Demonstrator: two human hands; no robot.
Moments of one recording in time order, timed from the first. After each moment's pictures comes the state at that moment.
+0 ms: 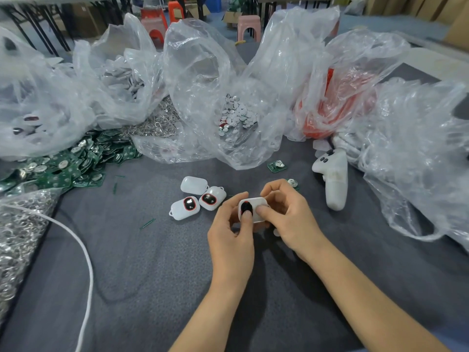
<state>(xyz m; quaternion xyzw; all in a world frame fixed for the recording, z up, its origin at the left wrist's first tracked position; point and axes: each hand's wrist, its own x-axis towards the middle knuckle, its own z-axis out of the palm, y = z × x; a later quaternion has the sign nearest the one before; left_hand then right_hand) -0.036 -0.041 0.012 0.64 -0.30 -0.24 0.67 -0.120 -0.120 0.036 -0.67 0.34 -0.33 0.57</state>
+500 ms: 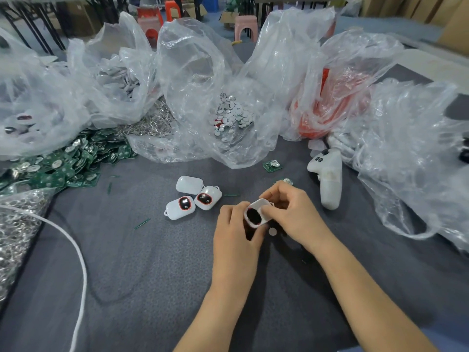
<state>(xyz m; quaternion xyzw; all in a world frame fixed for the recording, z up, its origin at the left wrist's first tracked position) -0.043 -0.037 0.015 0.75 -0.46 -0.11 0.46 -0.131 -0.139 0.032 -0.73 0.42 -0.26 0.47</state>
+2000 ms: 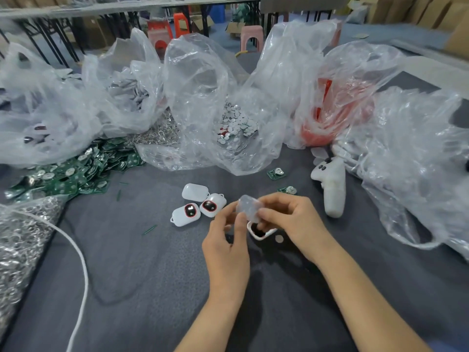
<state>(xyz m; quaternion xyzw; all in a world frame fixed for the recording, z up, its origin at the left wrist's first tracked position) -0.038 -0.032 0.017 0.69 -0.31 -0.16 0.63 -0.130 -0.130 0.042 -0.63 0.31 -0.30 0.64</state>
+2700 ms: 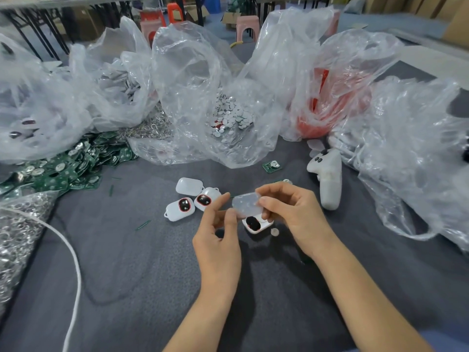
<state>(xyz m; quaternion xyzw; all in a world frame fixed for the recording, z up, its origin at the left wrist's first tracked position) -0.037 -0.031 0.017 0.67 -0.29 -0.17 0.67 -0.133 -0.130 0.041 -0.58 0.32 -0.36 0.66</state>
